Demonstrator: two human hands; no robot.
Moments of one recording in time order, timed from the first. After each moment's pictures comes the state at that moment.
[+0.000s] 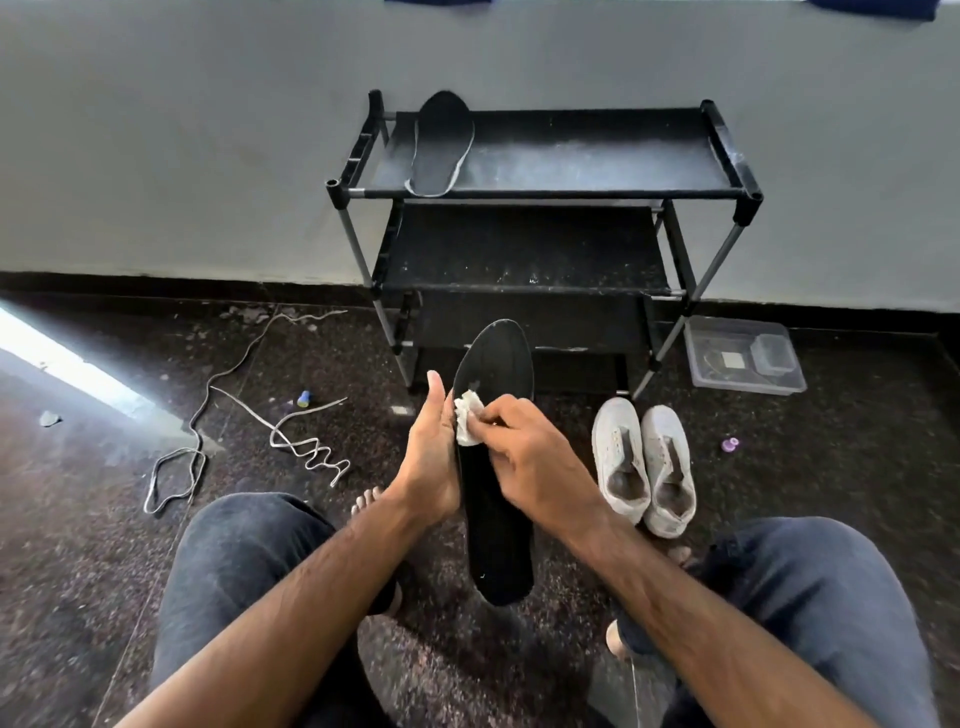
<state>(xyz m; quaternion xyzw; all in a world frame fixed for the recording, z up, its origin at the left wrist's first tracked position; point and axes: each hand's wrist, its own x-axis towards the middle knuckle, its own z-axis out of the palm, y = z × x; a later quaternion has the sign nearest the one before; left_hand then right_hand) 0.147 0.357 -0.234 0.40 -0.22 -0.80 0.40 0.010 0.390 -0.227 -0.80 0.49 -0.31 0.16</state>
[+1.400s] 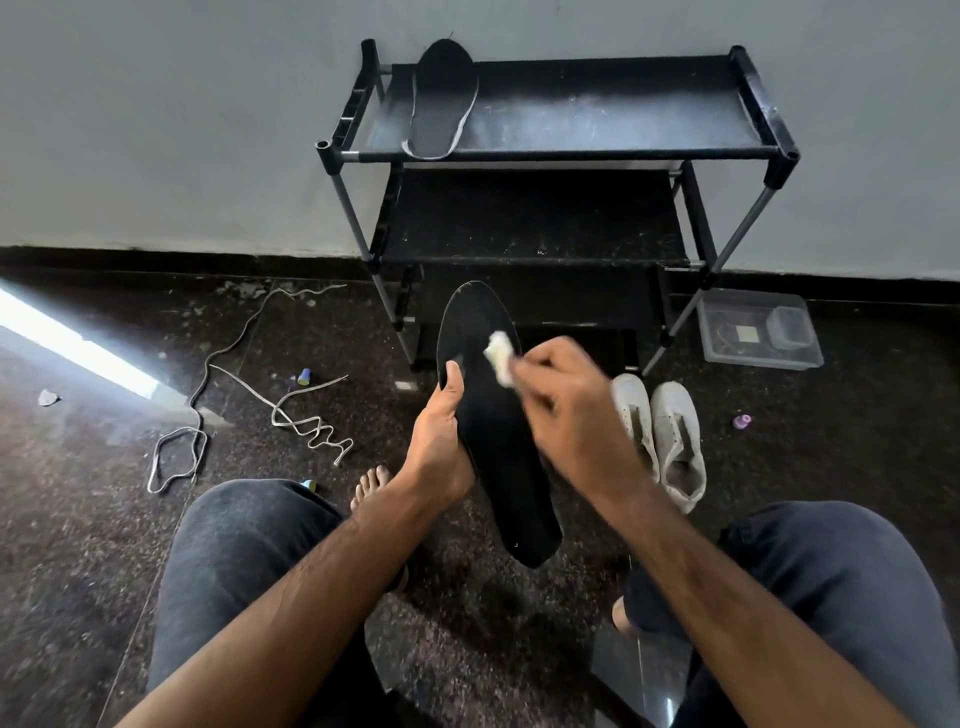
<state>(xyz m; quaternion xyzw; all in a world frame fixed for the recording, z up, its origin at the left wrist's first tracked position) 0.144 0.351 -0.249 0.39 -0.17 -0.79 0.44 -0.005 0.373 -0.212 -0.74 0.56 -0.36 0.12</state>
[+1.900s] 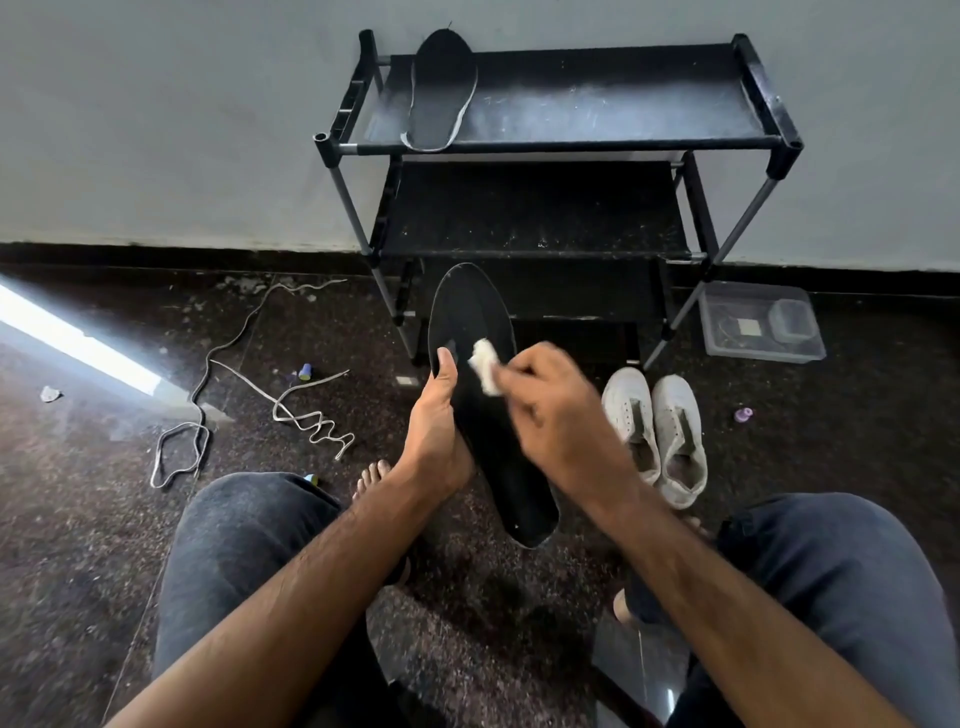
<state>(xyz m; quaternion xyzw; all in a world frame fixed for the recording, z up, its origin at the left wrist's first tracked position) 0.143 0.348 -0.242 0.40 -0.16 -0.79 0.44 0.003 0.380 -0.213 -0.77 0.54 -0.33 0.12</state>
